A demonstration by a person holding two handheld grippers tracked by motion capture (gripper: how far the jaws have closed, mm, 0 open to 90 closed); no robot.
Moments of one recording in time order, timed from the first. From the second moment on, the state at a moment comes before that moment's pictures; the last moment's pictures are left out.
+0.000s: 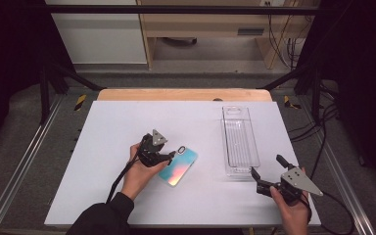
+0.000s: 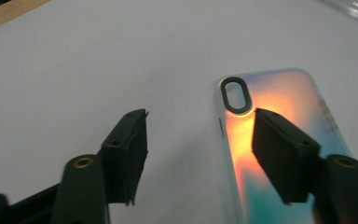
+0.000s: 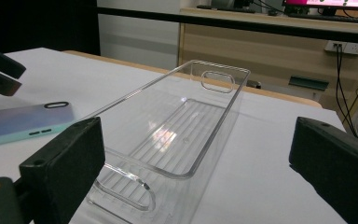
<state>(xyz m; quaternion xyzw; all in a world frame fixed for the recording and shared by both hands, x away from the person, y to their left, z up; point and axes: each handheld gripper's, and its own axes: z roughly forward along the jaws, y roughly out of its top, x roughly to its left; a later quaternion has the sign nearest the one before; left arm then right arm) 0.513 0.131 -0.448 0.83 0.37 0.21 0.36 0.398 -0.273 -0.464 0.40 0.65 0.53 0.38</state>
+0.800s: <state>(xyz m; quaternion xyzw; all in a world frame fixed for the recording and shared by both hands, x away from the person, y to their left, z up) 0.474 0.126 -0.453 0.85 0.36 0.17 0.35 0.399 -0.272 -0.464 0.40 0.65 0.53 0.38</state>
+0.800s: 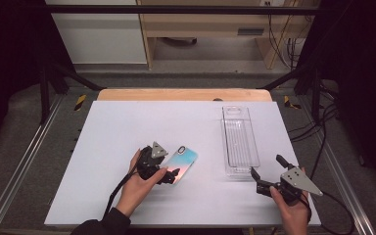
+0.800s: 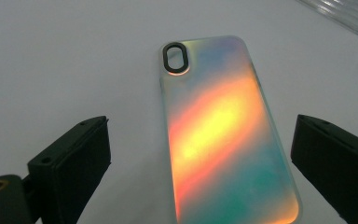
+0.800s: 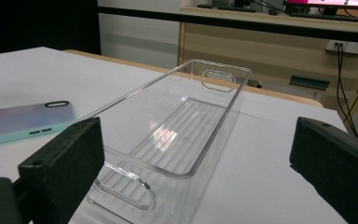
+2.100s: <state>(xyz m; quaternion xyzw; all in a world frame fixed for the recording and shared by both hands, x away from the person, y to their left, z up) 0.466 0.110 -0.481 0.86 0.37 0.14 0.31 0.399 -0.272 -0.464 0.40 0.65 0.52 0.38</state>
